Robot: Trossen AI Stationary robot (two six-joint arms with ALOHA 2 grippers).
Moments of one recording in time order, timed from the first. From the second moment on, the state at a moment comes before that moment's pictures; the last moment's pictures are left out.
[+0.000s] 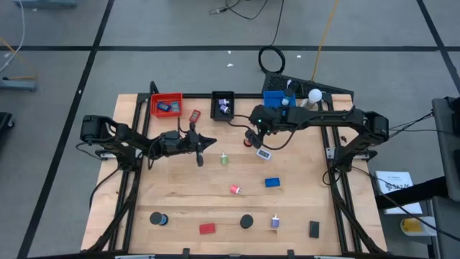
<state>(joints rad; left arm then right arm) 0.13 1.56 0.29 1.16 -0.10 0.07 -0.25 1.57 1.19 -0.60 0.14 0.26</state>
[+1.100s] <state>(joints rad) 0.13 1.56 0.29 1.13 -0.10 0.07 -0.25 1.72 1.19 -0.52 0.18 0.19</state>
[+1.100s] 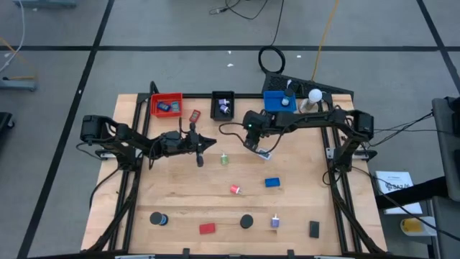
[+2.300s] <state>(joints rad) 0.14 1.56 0.29 1.13 -0.11 0.07 -0.83 1.72 1.24 -0.46 0.10 -0.04</state>
